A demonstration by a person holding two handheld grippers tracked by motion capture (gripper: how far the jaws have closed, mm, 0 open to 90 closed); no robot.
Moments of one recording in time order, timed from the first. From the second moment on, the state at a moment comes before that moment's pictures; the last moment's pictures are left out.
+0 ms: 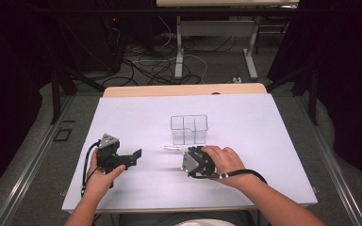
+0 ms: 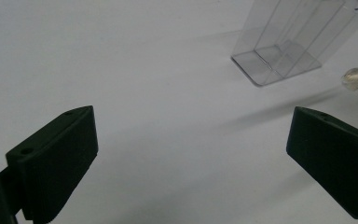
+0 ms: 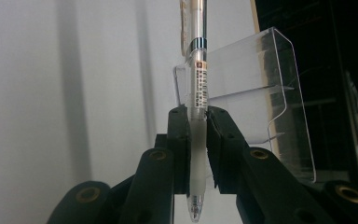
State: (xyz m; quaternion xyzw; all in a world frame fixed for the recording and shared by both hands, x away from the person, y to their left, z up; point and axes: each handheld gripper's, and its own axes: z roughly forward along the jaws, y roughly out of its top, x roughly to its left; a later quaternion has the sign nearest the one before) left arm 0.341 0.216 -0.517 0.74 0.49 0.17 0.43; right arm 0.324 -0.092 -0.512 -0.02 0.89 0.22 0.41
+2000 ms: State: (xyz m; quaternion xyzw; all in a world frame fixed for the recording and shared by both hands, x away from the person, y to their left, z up) left arm 0.344 0.129 -0.472 0.87 0.30 0.09 0.37; right arm 0.311 -0.091 -0.498 -0.35 0.77 0.06 0.53
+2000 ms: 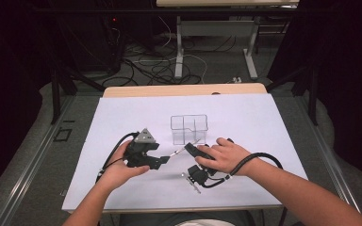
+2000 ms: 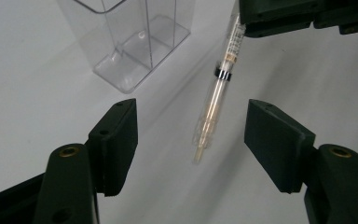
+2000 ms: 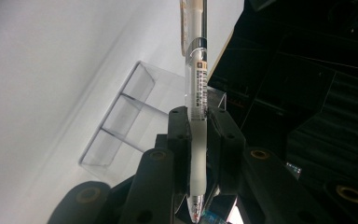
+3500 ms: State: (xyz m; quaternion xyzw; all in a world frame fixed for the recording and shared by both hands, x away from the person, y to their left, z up) left arm 0.354 0.072 -0.467 0.94 0.21 0.09 0.27; right arm 0.303 -0.079 -0.505 -0.38 0.76 0.06 0.52
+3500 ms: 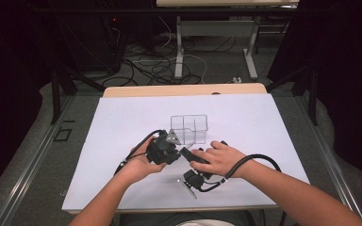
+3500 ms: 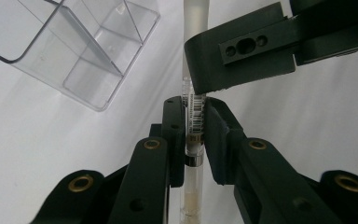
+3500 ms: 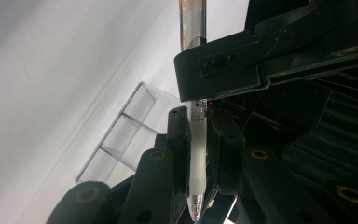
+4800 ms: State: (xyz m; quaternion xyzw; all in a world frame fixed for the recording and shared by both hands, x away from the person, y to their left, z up) left arm 0.370 0.102 -0.456 0.88 0.30 0.08 0.36; right arm 0.310 -0.112 -0.490 -0.09 0.85 0.22 0.47
